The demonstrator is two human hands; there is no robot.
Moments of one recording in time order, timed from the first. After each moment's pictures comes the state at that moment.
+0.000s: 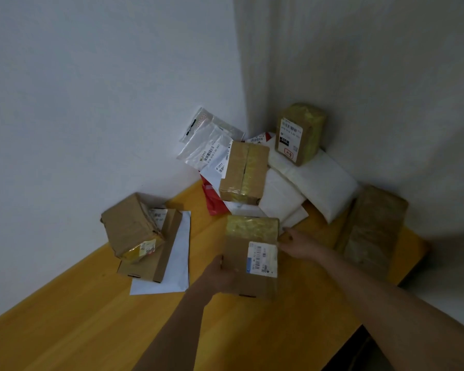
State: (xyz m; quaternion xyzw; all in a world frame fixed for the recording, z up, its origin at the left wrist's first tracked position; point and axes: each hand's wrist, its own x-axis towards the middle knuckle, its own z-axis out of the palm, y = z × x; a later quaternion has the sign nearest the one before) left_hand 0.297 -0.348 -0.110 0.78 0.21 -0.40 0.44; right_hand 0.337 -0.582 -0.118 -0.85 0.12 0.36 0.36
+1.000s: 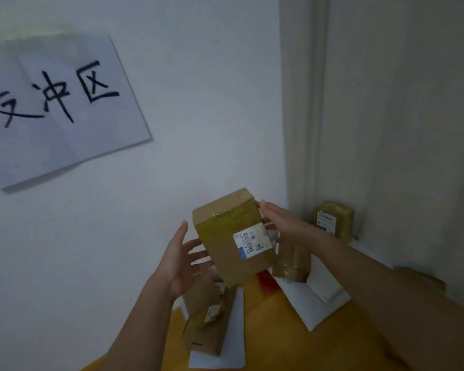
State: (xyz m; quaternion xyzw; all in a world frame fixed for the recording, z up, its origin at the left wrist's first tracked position) left_hand 0.303 -0.190 0.150 0.62 0.20 -0.14 0.75; right_hand 0.354 -0.432 0.156 -0.80 -0.04 0.16 0.58
